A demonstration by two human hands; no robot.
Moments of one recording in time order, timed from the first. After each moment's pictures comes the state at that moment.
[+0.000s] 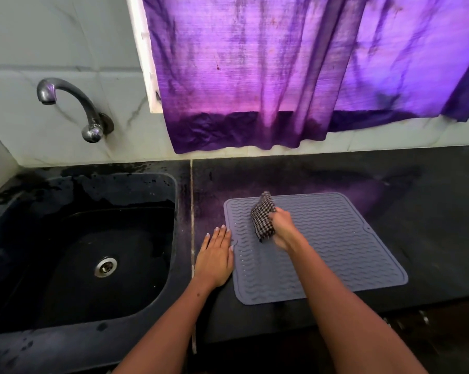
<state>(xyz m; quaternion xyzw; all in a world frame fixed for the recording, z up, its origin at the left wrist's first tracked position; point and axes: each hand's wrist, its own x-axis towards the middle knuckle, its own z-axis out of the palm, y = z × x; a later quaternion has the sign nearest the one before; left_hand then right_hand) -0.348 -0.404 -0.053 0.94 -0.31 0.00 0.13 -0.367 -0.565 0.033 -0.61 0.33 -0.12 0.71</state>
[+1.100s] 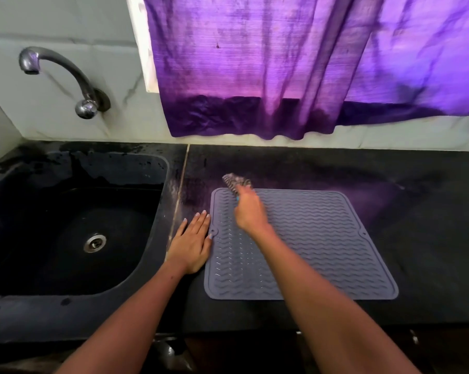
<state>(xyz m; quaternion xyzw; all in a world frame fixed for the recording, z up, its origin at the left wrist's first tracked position) -0.346 -0.411 -0.050 0.96 -0.27 -0.01 0.10 -0.345 -0.574 0.026 -0.95 0.12 -0.08 0.27</state>
